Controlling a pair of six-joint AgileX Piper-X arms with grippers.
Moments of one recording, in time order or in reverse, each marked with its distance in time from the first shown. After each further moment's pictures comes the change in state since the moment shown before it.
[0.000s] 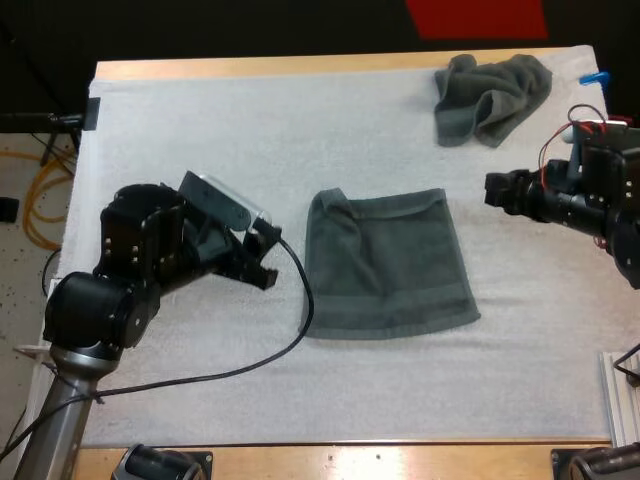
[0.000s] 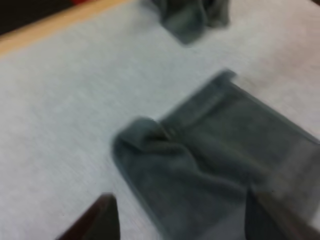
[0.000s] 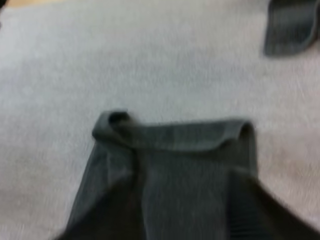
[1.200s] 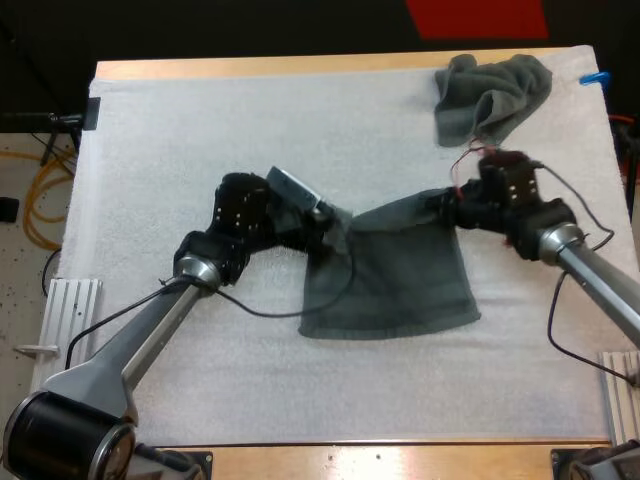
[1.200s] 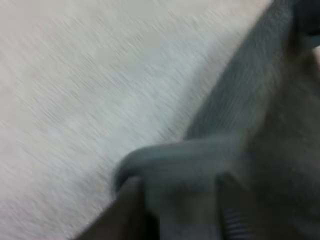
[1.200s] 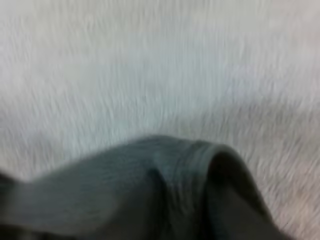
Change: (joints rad) left arm -0.035 0.559 0.247 -0.800 0.103 -0.025; right arm 0.092 0.460 0.129 -0.494 0.066 0.195
